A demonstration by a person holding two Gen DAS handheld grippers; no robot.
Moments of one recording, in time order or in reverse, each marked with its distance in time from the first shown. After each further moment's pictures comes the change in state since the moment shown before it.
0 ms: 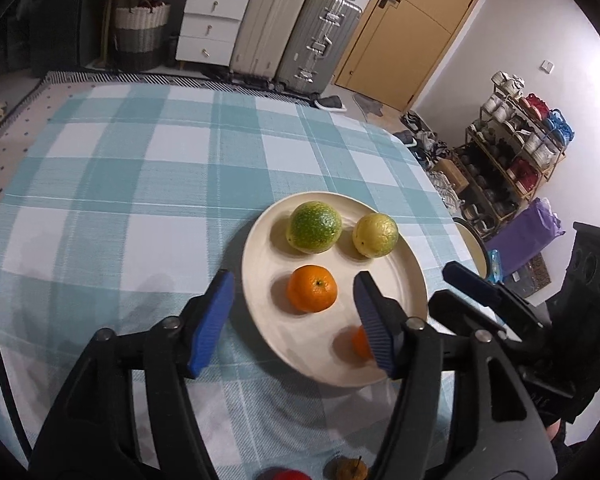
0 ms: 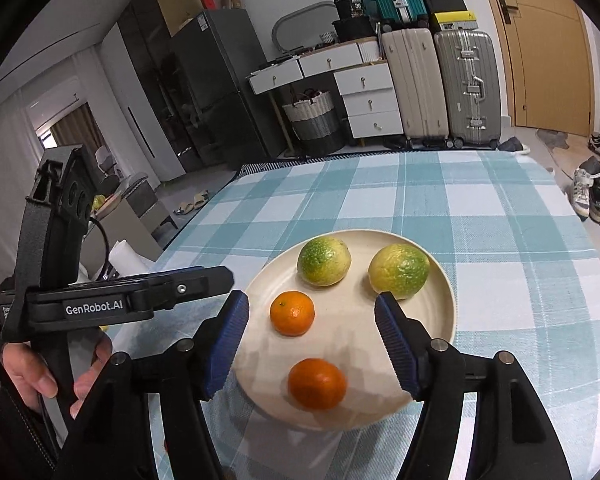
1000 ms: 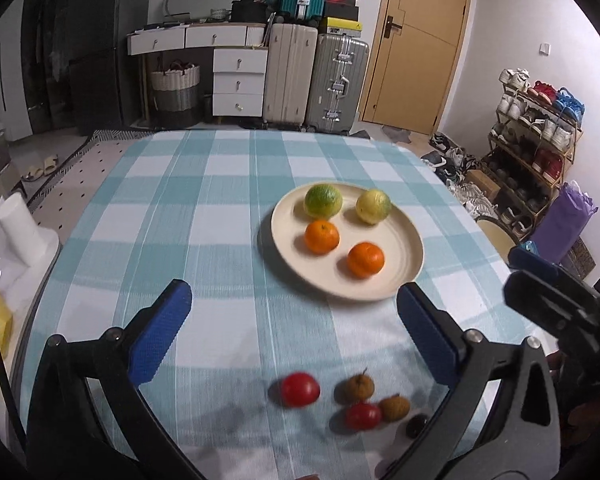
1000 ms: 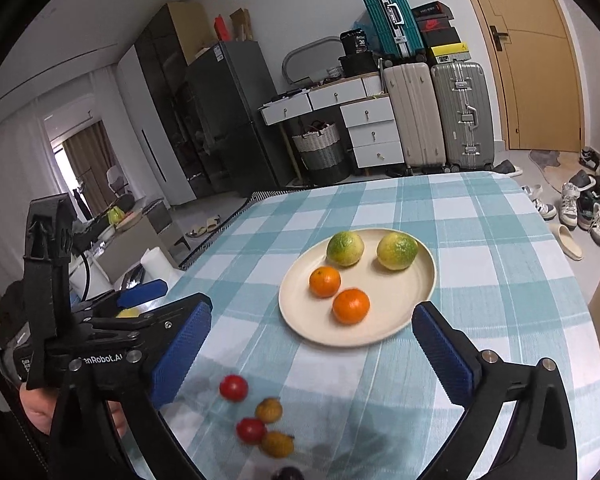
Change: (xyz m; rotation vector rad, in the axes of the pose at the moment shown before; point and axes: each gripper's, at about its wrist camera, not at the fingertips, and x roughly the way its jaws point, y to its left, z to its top) left arm -0.109 -0.046 -0.107 0.103 -0.176 0.193; right arm -0.103 0.034 -0.058 -0.018 -0.112 0.020
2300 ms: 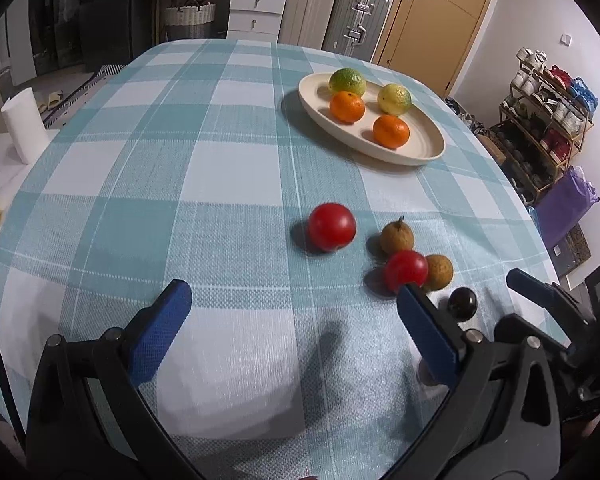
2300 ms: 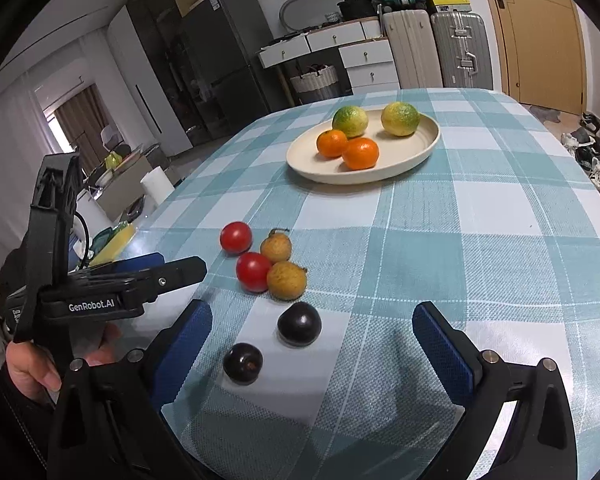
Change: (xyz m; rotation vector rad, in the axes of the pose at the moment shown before) left arm 0.012 0.026 -0.108 -0.086 0.191 -0.010; right arm -0.003 0.013 -0.118 0.018 0.196 -0.015
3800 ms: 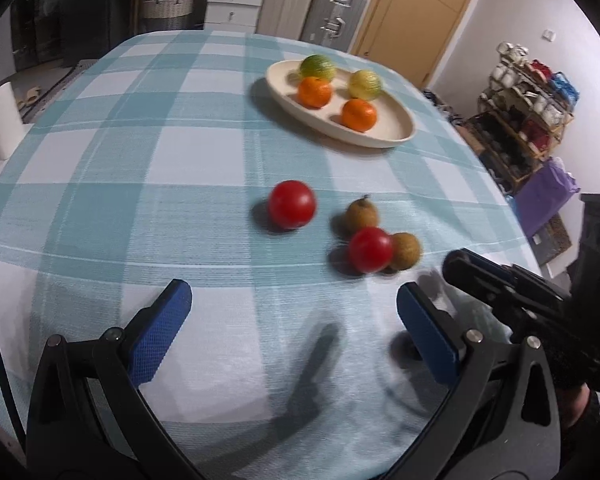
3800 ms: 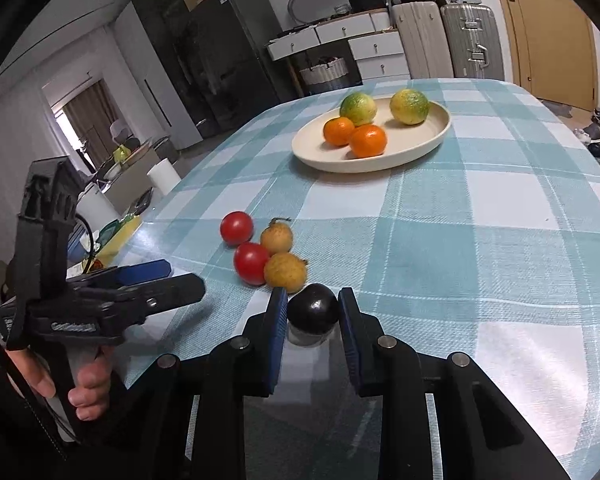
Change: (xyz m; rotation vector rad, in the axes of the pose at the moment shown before) left arm 0.000 -0.013 -0.009 0.026 0.022 -0.104; right arm 0.007 -0.011 0.002 0.001 0.016 0.029
